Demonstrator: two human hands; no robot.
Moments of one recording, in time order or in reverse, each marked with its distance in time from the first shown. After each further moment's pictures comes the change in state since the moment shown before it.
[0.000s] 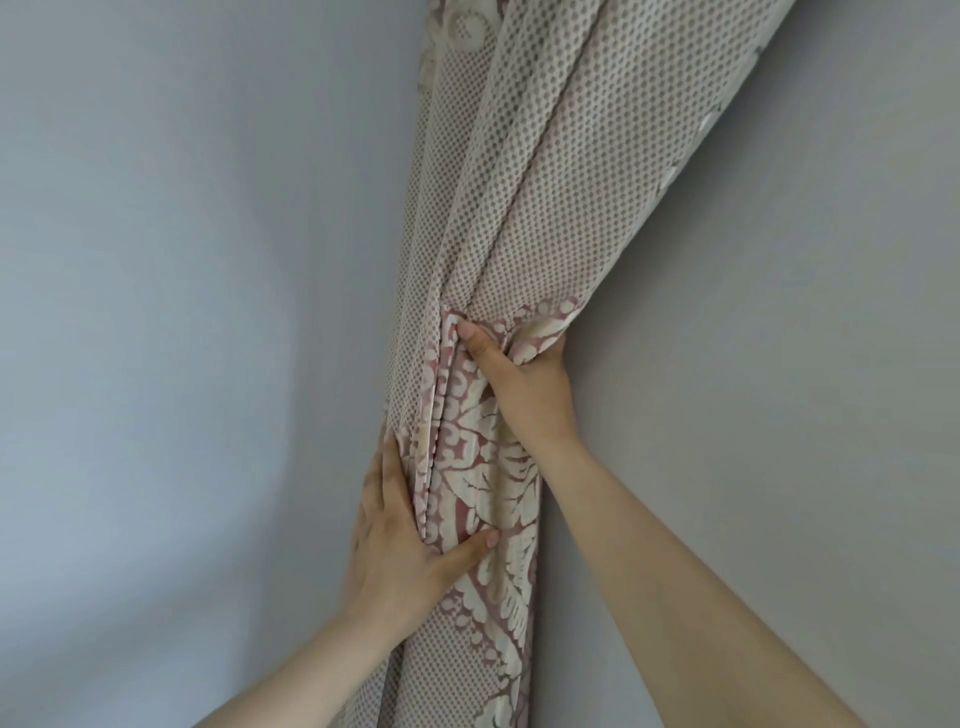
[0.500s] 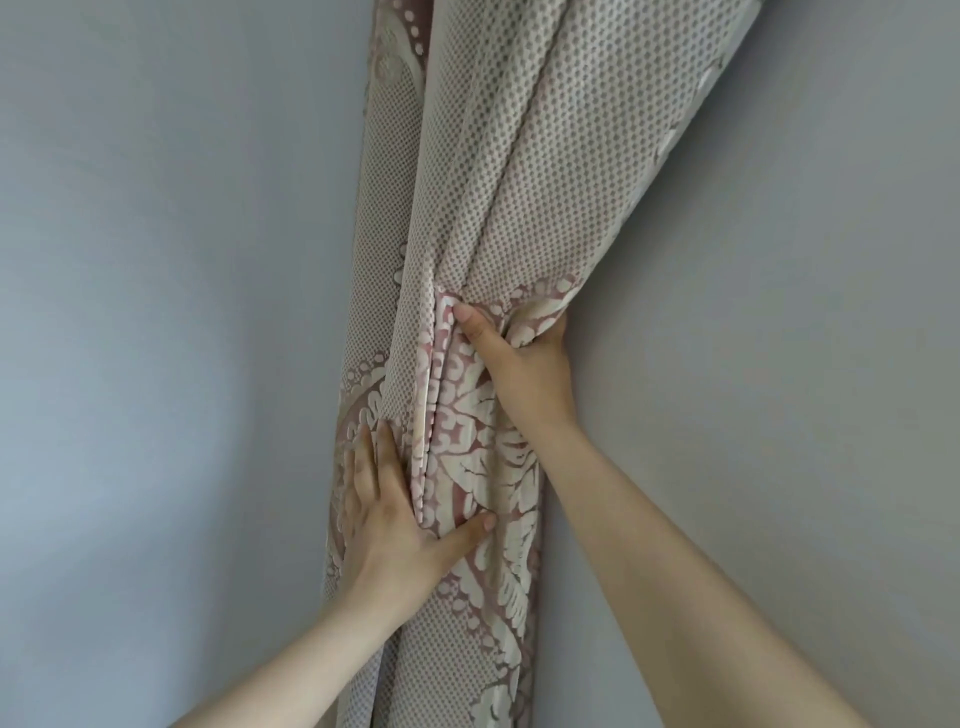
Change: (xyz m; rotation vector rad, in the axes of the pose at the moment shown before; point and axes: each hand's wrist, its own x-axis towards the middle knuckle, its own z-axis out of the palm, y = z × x) left_hand -0.108 0.092 0.014 0.030 0.062 0.008; right_hand -0.071 -0.059 -0.102 0.014 0.024 -0.016
